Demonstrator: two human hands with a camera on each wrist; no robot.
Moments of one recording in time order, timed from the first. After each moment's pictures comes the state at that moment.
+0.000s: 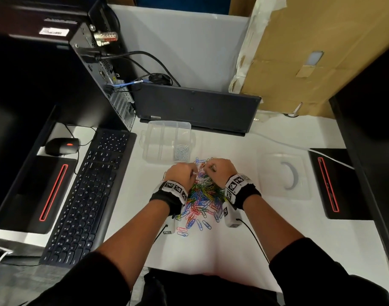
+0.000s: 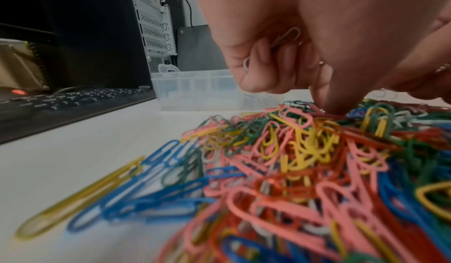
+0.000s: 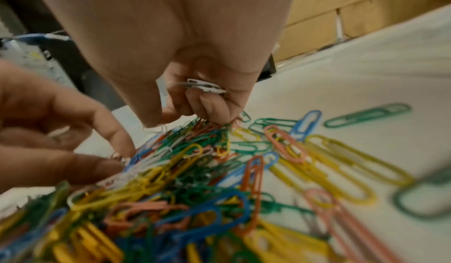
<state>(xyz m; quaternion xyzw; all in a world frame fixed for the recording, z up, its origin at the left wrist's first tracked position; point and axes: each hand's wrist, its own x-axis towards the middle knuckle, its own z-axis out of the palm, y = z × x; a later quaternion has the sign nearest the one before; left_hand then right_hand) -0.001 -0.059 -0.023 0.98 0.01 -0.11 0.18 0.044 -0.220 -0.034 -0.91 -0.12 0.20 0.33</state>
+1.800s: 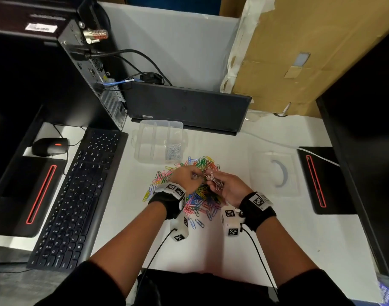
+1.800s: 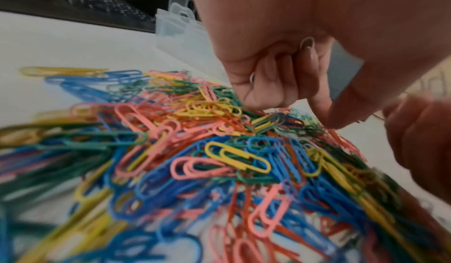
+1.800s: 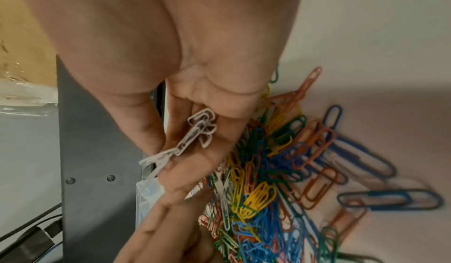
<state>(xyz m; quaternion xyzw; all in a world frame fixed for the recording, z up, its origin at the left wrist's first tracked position) -0.010 -0.085 -0.013 0.89 0.06 -0.18 0.41 0.002 -0.262 -0.018 -0.46 0.24 0.36 0.78</state>
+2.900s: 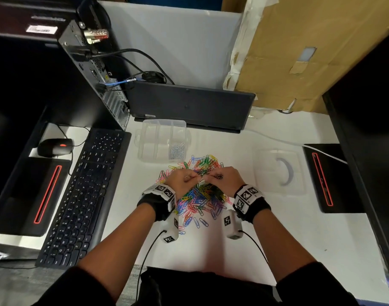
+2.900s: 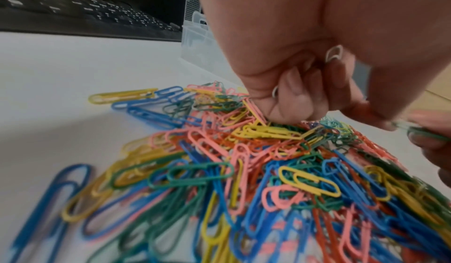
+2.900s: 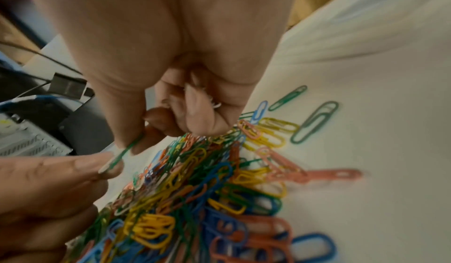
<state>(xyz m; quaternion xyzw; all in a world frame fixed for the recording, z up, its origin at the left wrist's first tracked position) -0.021 -0.058 -0.022 0.87 0.02 -0.19 0.46 0.012 -0.250 -0.026 -0.88 -0.07 0.22 0.41</state>
